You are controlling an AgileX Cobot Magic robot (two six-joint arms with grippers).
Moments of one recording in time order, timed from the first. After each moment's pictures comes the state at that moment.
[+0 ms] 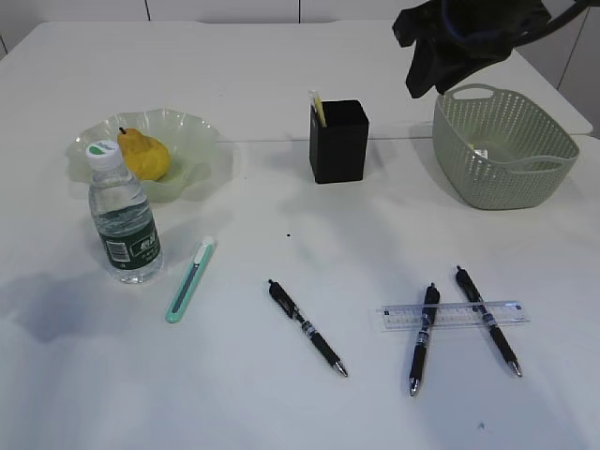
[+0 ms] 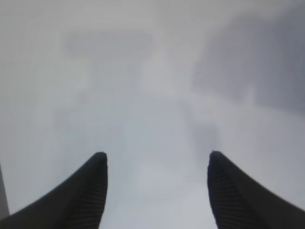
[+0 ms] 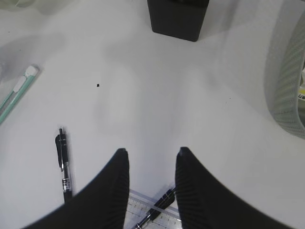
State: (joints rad) left arm -0.09 1.46 -0.71 0.69 0.55 -0.36; right arm 0.25 1.84 -1.82 0.13 1.15 -0.14
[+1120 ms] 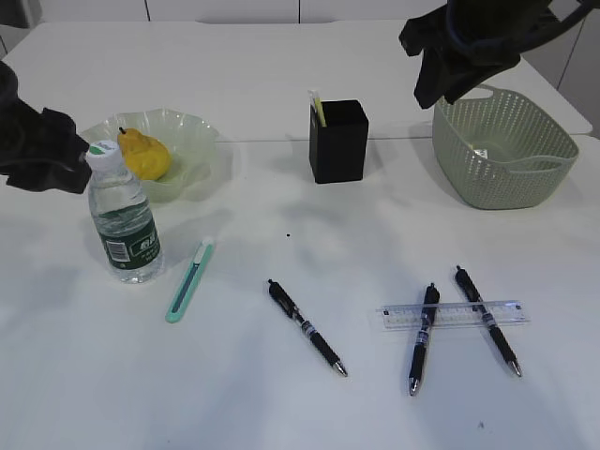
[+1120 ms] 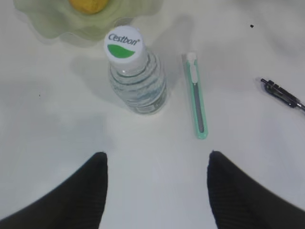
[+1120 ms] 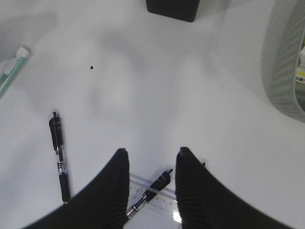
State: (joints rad) left arm -0.52 1.33 -1.07 0.28 0.83 -0.37; right arm 0.25 1.84 -1.82 0.11 1.21 -0.14
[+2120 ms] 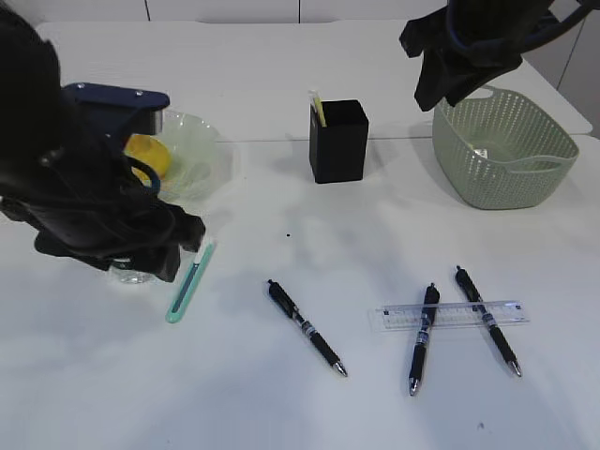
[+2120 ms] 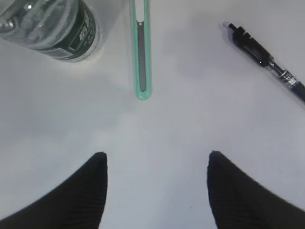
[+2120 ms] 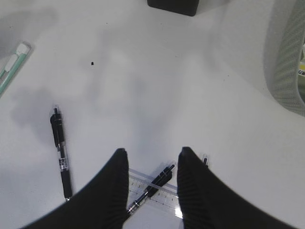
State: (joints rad) left arm -0.69 1.57 -1.09 0.23 0.87 -0.63; right arm 0.25 1.84 -1.82 0.11 1.22 -0.13
